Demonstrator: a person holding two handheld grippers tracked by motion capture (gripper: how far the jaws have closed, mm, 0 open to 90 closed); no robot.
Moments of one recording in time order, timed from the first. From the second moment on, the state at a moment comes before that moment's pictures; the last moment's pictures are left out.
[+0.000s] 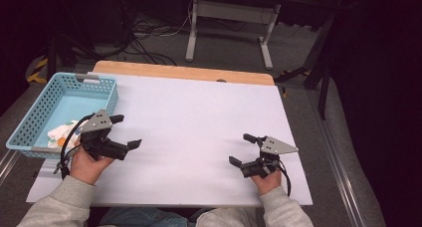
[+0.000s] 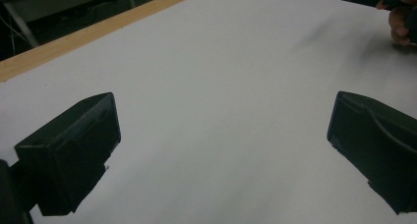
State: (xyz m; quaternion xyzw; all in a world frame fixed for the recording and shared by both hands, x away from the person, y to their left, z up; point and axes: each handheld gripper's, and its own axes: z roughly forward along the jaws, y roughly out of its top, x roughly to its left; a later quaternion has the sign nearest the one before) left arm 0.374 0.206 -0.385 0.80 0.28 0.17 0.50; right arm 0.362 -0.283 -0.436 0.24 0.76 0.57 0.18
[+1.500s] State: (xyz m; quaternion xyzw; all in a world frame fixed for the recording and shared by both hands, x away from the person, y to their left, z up) left arm 0.390 0.247 -0.345 0.80 0.31 0.21 0.47; right arm 0.363 -0.283 -0.436 0.25 0.76 0.57 0.18
